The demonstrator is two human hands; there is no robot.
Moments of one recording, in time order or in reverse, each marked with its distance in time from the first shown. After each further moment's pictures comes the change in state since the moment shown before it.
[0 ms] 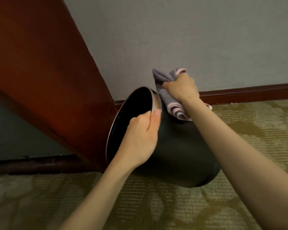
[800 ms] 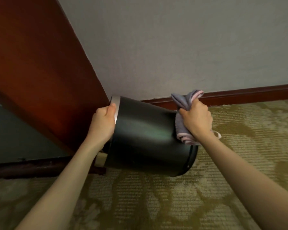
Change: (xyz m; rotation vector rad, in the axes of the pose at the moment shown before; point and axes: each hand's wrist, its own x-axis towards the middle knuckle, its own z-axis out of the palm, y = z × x) left_hand 0.031 -0.057 -0.043 0.063 0.197 -0.390; right_hand -0.033 0.089 -0.004 -0.197 0.219 -0.056
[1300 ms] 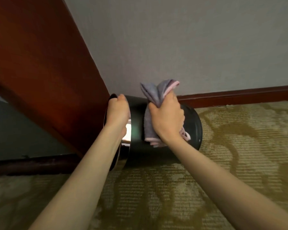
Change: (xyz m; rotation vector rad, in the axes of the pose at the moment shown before) left_hand 0.012 0.035 0.030 -0.344 0.122 -0.262; right_hand -0.052 -0.088 0.015 0.287 0.123 -0.152
